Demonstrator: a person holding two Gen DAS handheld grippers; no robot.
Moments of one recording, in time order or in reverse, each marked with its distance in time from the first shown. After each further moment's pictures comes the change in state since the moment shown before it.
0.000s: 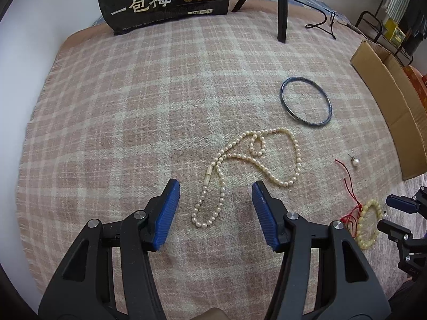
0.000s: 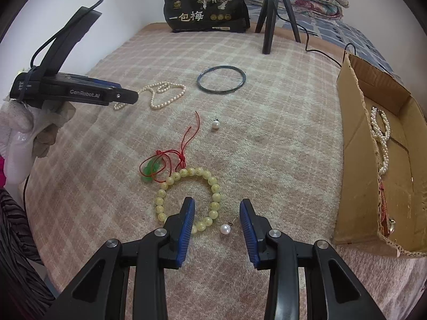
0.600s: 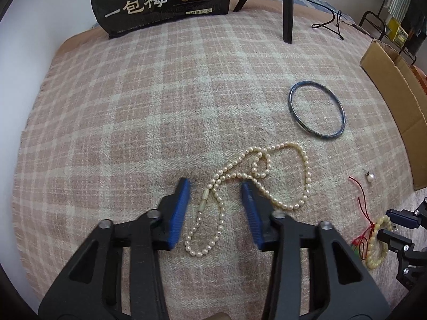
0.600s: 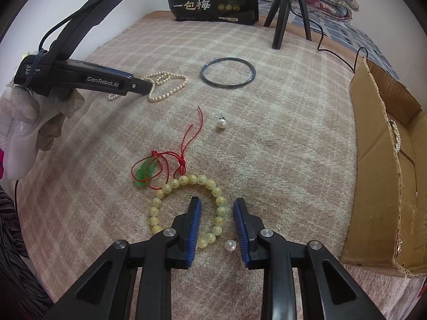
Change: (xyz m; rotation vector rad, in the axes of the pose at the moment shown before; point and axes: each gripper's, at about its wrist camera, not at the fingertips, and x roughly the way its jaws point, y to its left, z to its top) left arm 0.025 -0.003 0.010 0.007 -0.047 0.020; right arm 0.021 0.010 0.011 -0.052 0.038 -0.034
